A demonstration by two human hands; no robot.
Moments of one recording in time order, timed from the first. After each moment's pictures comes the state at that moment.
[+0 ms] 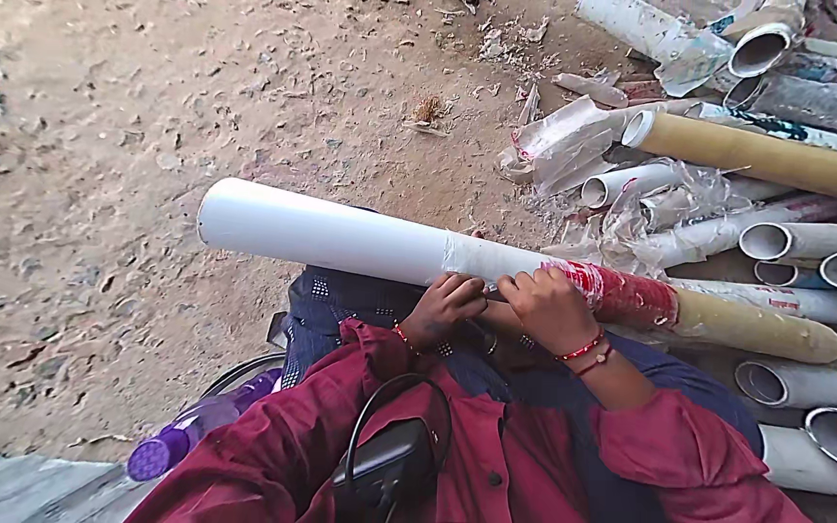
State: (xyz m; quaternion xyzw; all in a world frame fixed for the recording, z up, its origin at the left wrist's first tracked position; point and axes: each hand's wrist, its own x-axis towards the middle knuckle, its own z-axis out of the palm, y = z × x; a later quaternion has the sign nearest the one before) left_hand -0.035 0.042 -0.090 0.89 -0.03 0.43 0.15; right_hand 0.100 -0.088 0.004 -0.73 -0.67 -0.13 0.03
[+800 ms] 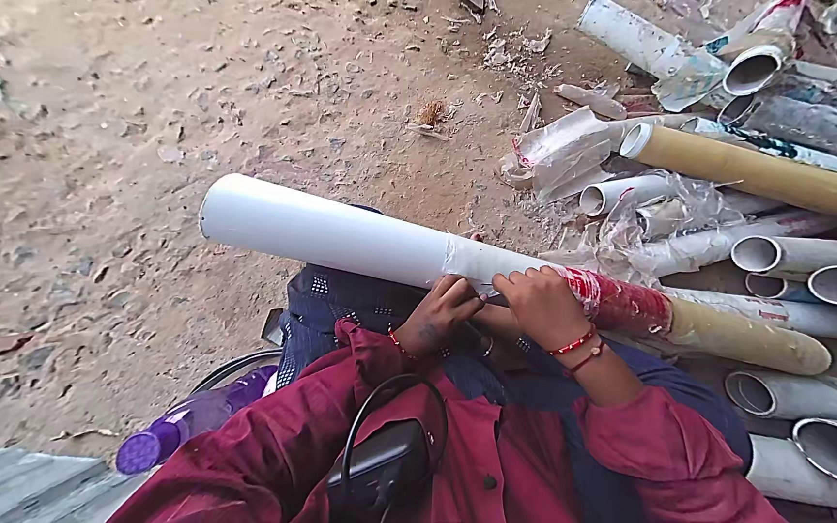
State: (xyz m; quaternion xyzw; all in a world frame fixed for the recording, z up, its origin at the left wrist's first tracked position) left_hand -0.041 0.035 -0.086 0.88 0.01 0.42 0.23; right_hand 0.101 -0.080 0.009 -0.73 -0.68 -0.06 0.06
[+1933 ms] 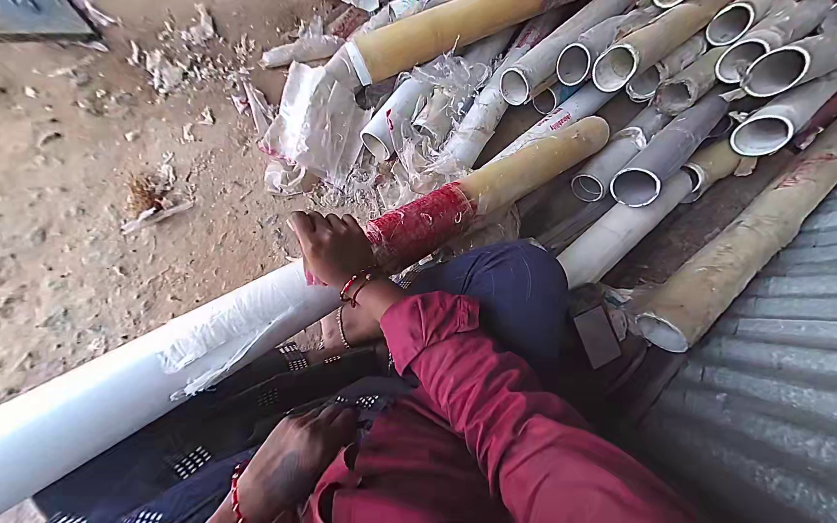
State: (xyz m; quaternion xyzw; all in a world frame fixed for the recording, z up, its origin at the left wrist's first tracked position) left_hand -0.057 -0.005 -0.022 0.95 -0.23 -0.06 0.21; right_hand 0.172 -0.065 -0.070 -0.89 -0.31 -0.18 0.27
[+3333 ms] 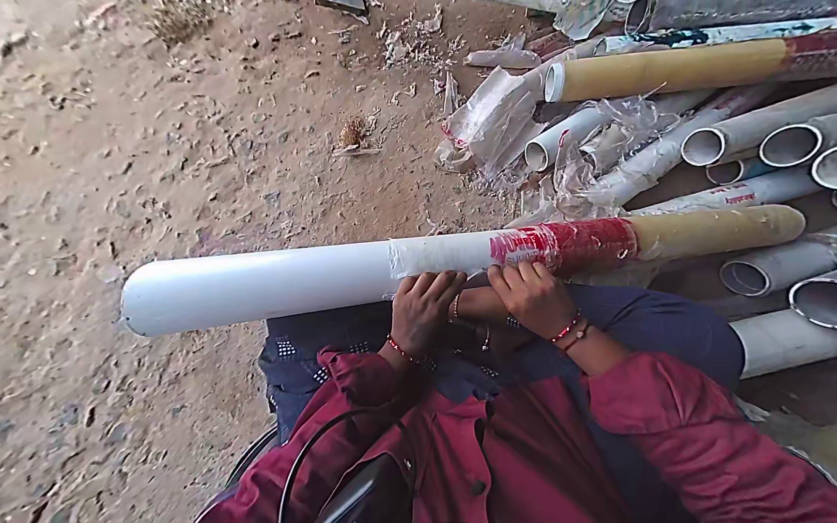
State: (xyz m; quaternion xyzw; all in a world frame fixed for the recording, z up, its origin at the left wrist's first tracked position) left_hand -0.010 0.037 -0.074 0.94 0.02 0.35 0.05; right_hand 0.110 -0.134 -0.035 -0.77 -0.58 -0.25 0.07
